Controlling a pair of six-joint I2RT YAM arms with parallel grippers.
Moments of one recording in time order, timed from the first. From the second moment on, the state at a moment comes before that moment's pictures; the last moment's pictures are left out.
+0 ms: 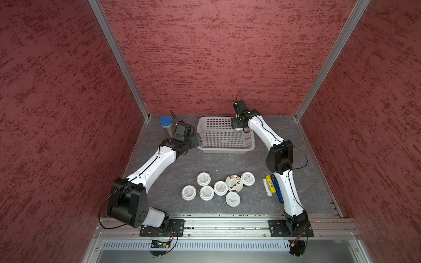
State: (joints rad) left arm -0.33 1.45 1.13 -0.49 -0.10 -0.57; right arm 0.40 2.44 2.40 -0.95 0.21 0.22
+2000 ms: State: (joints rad) left arm -0.50 1.45 1.19 -0.56 -0.10 -0.52; right arm 0.72 1.47 1.15 -0.87 0.11 0.41
